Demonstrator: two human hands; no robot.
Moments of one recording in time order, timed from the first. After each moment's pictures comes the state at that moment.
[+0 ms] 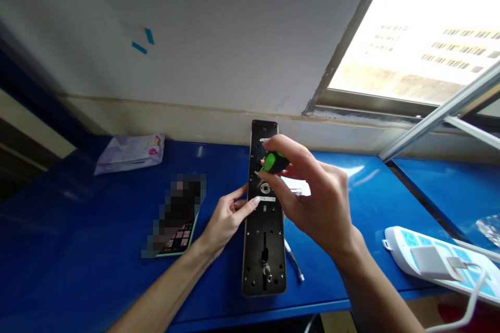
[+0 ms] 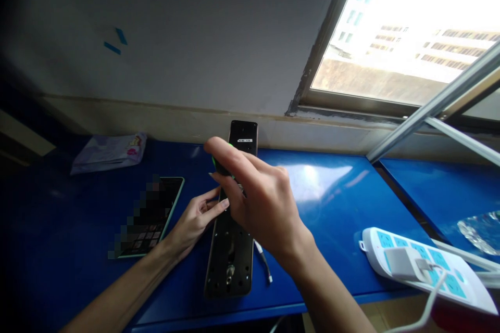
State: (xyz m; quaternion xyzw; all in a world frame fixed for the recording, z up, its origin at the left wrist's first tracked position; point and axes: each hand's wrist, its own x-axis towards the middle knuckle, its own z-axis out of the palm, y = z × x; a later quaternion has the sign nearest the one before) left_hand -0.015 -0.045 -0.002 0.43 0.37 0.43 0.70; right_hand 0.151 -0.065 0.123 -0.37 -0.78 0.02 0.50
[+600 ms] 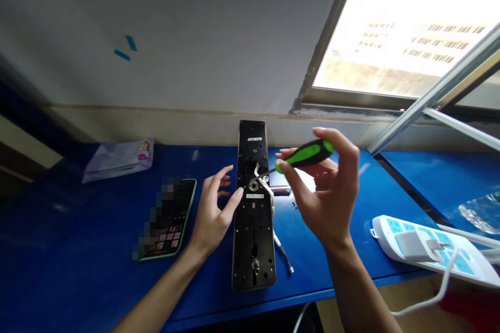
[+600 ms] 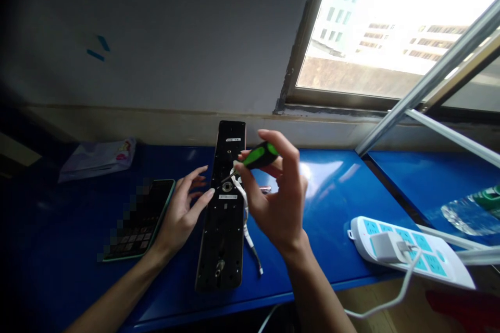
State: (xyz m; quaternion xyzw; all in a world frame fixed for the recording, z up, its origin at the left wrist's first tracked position) left_hand -0.016 -0.045 0.007 0.60 0.51 0.50 0.36; right_hand 0.175 -0.075 0.104 -0.40 -0.64 0.08 0.65
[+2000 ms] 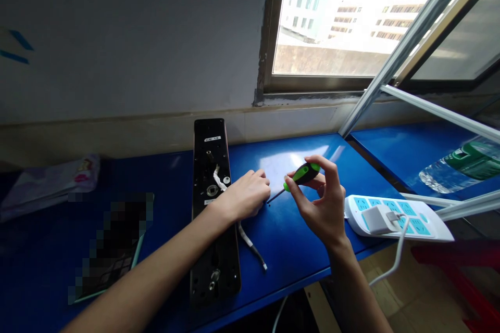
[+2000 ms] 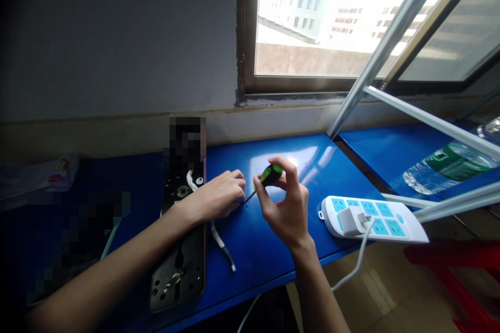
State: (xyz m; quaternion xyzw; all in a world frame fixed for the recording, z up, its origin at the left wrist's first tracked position) left_hand 0.109 0.007 0.045 0.99 0.16 -0.02 0.05; right_hand 0.267 -0.104 0.044 -0.55 -0.57 0.04 0.61
